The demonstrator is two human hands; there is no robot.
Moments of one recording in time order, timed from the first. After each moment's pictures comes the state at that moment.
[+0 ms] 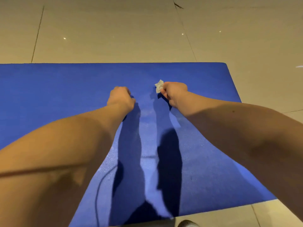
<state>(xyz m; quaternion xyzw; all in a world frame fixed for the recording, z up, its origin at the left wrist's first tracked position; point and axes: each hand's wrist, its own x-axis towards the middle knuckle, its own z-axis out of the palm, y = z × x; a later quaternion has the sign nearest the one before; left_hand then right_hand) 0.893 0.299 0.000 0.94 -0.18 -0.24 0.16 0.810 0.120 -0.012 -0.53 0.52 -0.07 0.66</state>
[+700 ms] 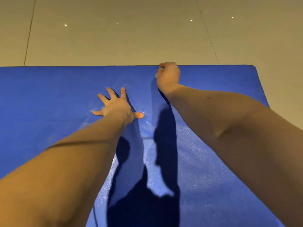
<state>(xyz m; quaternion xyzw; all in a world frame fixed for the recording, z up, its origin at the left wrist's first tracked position) 0.953 0.301 -0.034 0.93 -0.13 -0.33 -0.04 0.948 0.109 -0.055 -0.80 0.41 -0.10 0.43</state>
